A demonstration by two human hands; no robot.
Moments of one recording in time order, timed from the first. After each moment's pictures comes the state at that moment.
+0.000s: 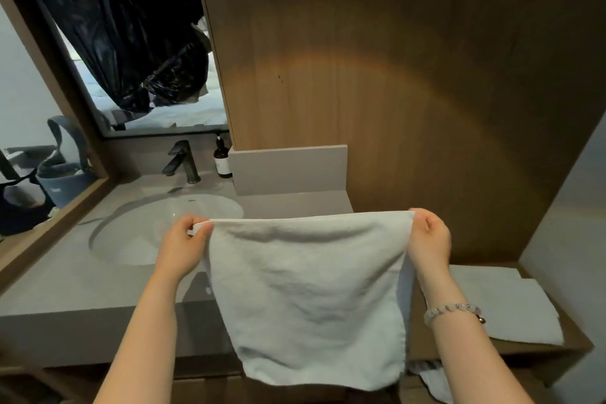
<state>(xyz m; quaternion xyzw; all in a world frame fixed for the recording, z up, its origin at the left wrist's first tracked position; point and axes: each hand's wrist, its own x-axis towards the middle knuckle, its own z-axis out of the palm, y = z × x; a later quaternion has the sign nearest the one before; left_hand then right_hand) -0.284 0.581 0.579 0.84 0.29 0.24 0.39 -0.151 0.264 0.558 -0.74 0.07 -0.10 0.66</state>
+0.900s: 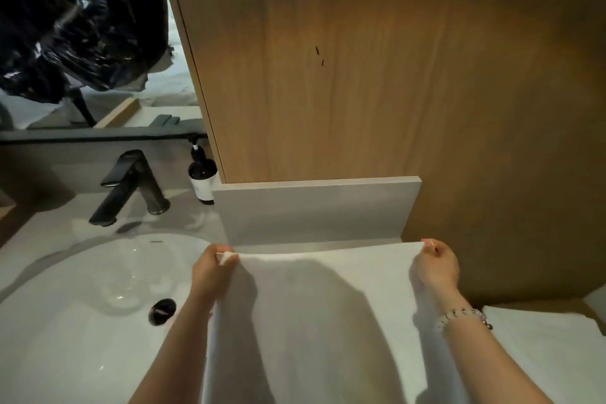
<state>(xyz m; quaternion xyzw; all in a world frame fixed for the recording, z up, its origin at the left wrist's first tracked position) -0.010 0.741 0.452 0.79 0.37 0.12 0.48 0.115 0.428 0.457 -0.78 0.23 -0.01 0.58</state>
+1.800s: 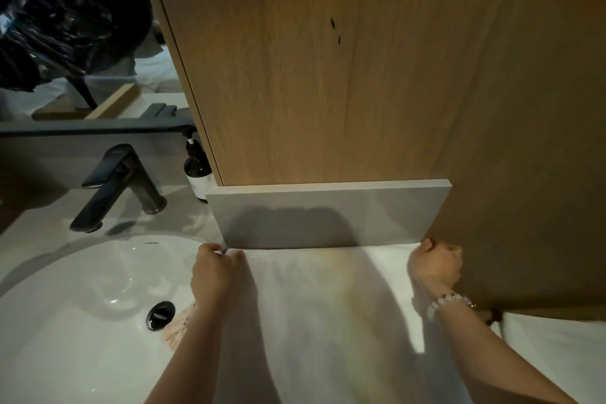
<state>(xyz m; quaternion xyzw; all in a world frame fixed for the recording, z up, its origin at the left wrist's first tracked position) 0.025 0.742 0.434 0.78 0.47 0.16 0.38 0.168 0.459 0.415 -0.92 0.19 -0.07 0.34</state>
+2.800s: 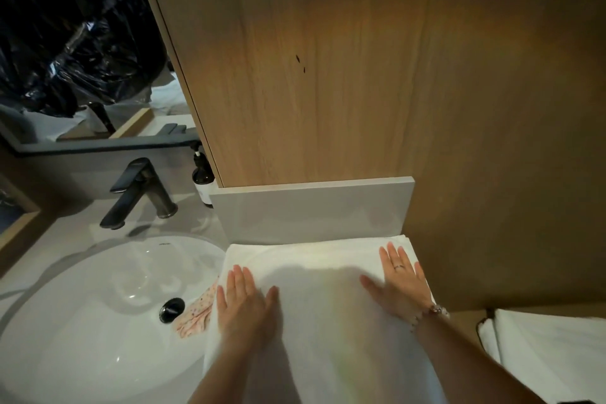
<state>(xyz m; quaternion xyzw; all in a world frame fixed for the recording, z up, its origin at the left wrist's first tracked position) -0.032 0.656 0.431 0.94 0.33 -0.07 0.09 0.105 0.431 0.411 -0.97 -0.16 0.12 0.09</state>
